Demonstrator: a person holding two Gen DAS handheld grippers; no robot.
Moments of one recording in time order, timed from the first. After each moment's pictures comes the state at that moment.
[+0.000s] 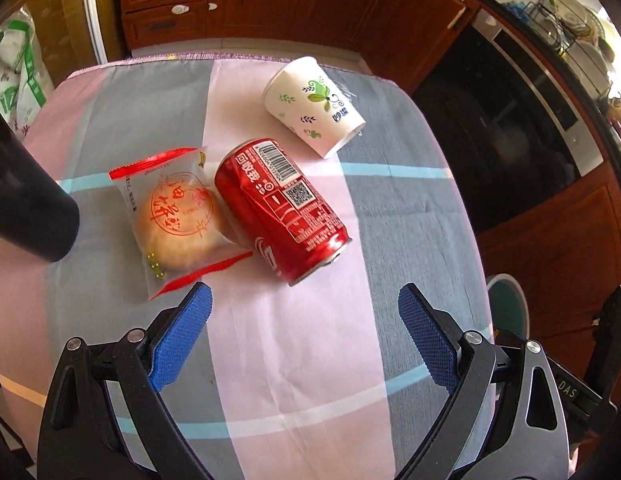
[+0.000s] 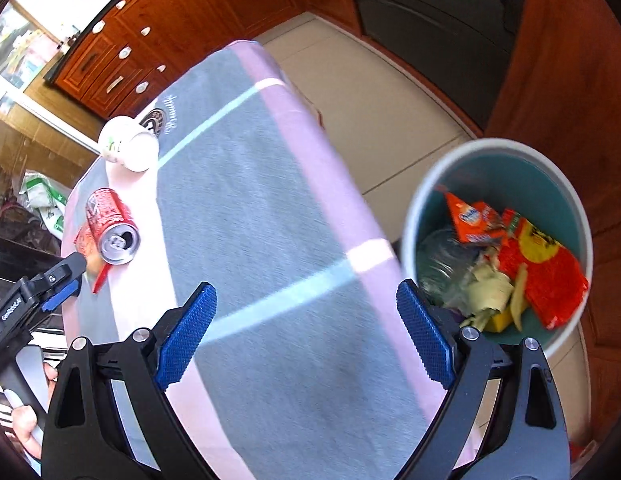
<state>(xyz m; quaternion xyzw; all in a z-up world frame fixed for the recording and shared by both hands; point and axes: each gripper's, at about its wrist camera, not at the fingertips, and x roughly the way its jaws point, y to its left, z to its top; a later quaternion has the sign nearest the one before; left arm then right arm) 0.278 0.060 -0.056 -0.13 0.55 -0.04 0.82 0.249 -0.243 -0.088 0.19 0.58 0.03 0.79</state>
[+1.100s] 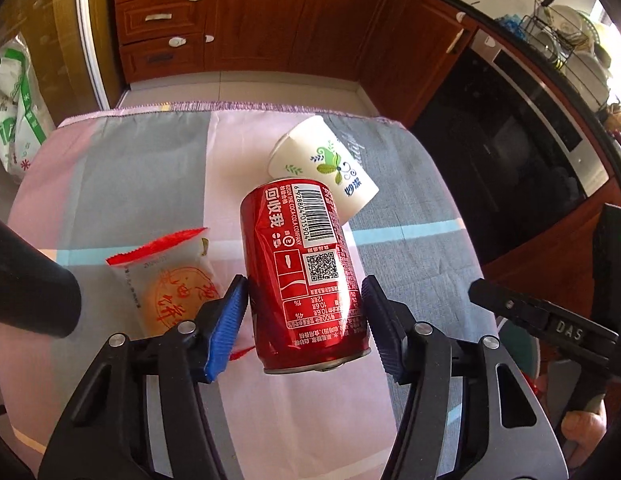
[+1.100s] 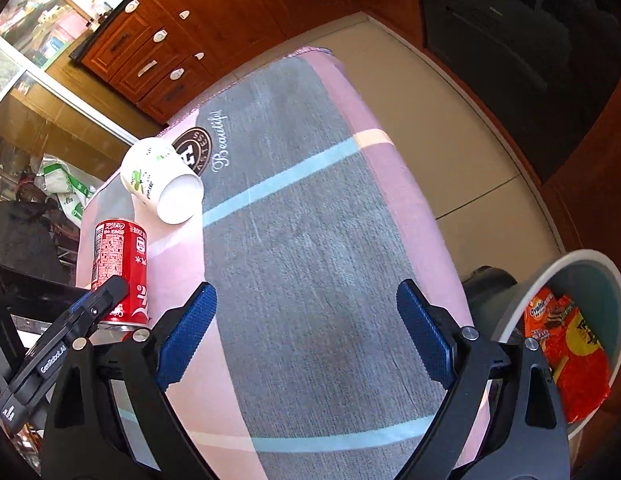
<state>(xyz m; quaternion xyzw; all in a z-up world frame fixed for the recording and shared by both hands) 0.319 0.075 -0.047 -0.11 0.50 -0.04 0.86 0.360 -0.189 -0.089 0.16 0.57 0.10 0.80</state>
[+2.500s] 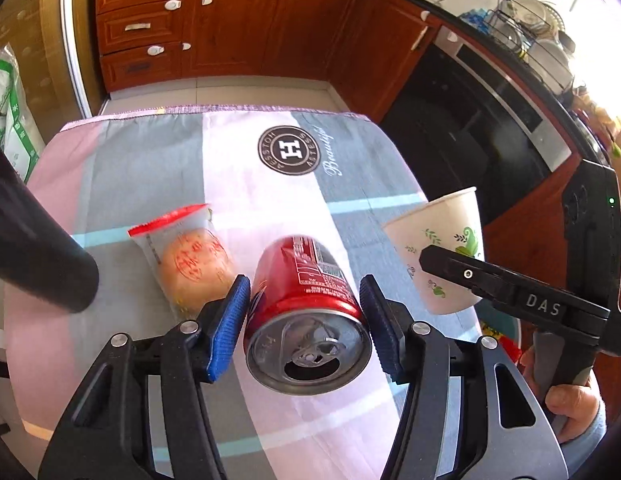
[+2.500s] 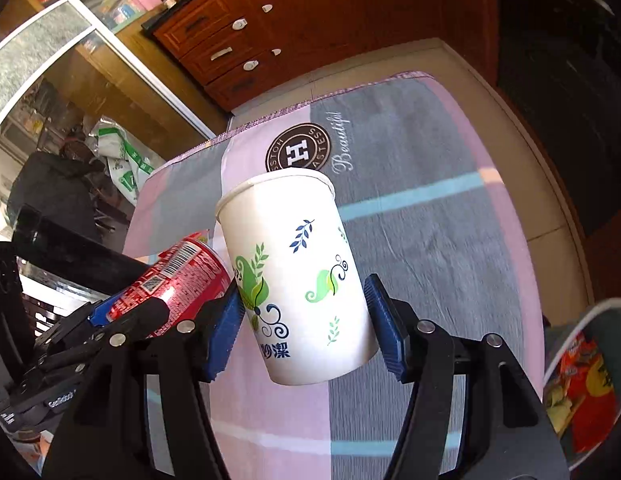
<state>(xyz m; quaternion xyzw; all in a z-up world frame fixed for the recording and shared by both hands) 0.263 0.074 -0.020 -0.10 0.50 -0.09 0.86 0.320 -0.160 -0.060 0.16 0.53 0.19 0.81</state>
